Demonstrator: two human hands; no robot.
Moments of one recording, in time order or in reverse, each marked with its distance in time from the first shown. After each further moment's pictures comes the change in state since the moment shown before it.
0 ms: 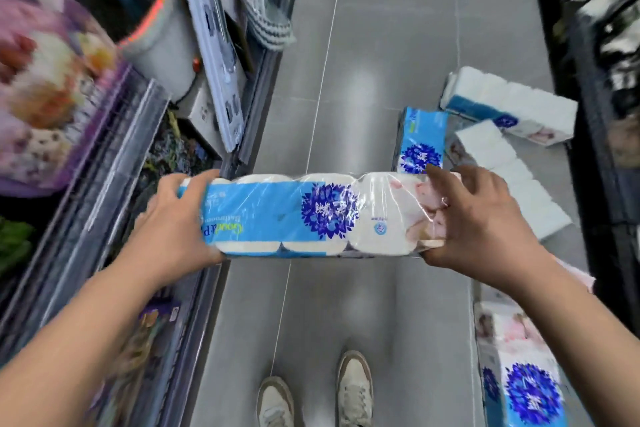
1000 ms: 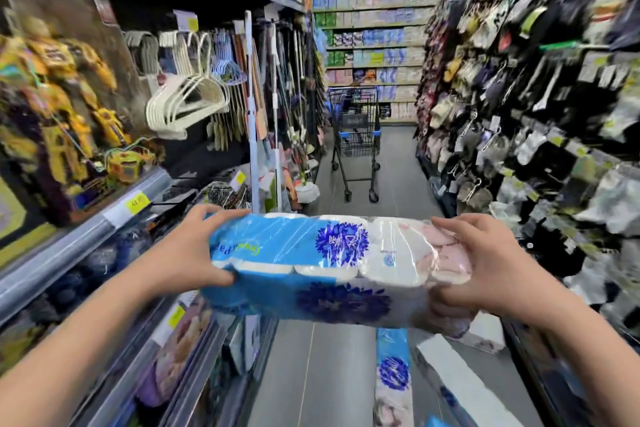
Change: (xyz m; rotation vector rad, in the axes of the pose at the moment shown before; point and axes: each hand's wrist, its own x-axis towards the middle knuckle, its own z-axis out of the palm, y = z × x) left_hand -0.194 0.181 -0.462 -0.067 0.345 0.495; right_hand -0.111 -0.073 -0.510 0.127 0.398 -0.238
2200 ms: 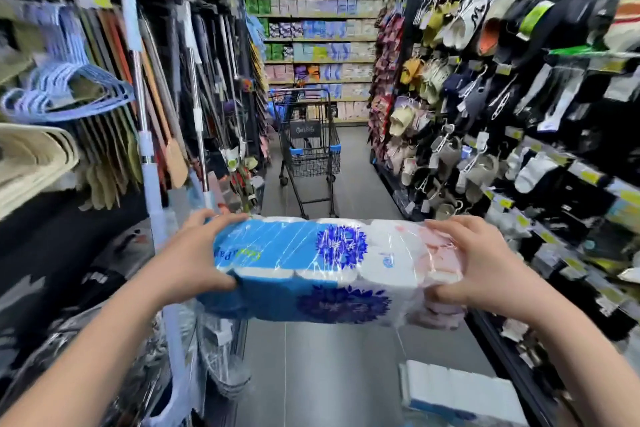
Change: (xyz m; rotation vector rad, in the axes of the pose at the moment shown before) left_hand 0.517 -0.129 0.044 -0.046 -0.066 0.100; right_hand 0.423 0.149 0.108 -0.040 0.019 0.221
